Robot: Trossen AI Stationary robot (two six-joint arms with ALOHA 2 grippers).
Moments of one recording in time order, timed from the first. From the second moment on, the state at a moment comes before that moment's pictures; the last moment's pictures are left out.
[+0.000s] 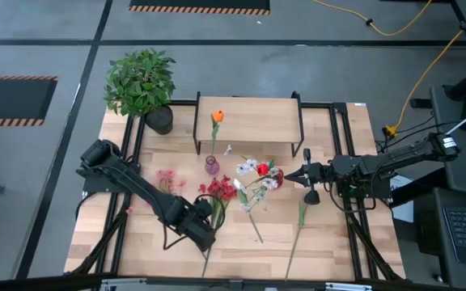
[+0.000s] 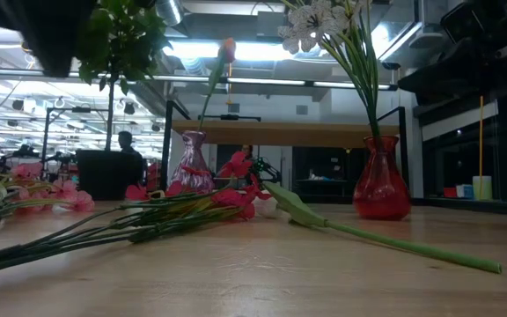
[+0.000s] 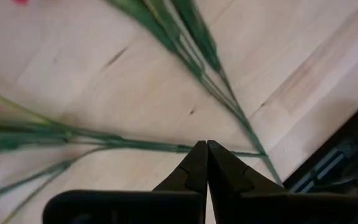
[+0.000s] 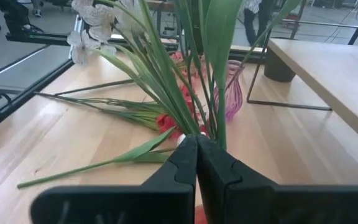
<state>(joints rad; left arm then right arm) -0.56 1.80 1.45 -1.00 -0.09 -1.36 0.21 0.67 0.17 0.30 0.16 -0.03</state>
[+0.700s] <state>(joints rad) -0.61 1.82 1.45 -1.01 -0.09 -1.59 0.21 0.67 0.17 0.26 0.13 -0.03</state>
